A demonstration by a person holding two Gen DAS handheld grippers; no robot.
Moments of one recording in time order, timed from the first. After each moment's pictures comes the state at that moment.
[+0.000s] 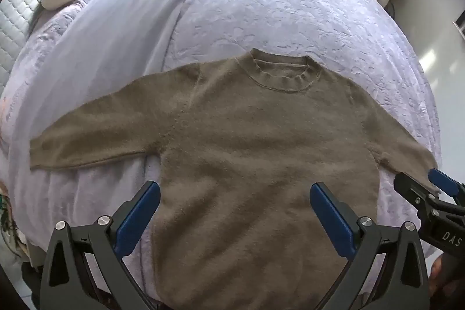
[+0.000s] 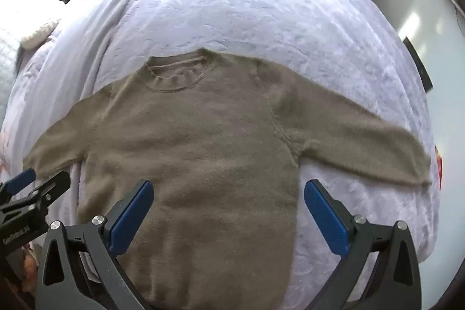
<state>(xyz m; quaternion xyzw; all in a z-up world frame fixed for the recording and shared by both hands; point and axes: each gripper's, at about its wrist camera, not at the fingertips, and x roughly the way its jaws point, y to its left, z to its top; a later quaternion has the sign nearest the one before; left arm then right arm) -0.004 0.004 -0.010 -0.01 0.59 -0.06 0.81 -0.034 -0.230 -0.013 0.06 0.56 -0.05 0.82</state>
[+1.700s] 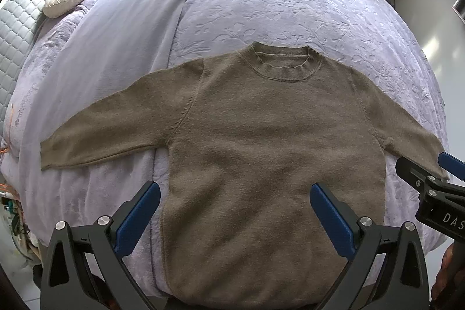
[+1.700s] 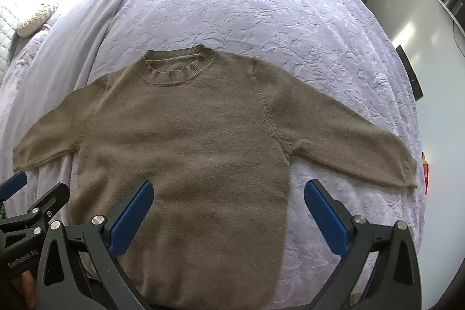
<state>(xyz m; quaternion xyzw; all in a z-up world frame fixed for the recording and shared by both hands) -0.021 -0.005 -0.005 0.03 0.59 -0.04 0.81 -0.036 -0.221 -0.008 0.03 0.58 -0.07 0.81</state>
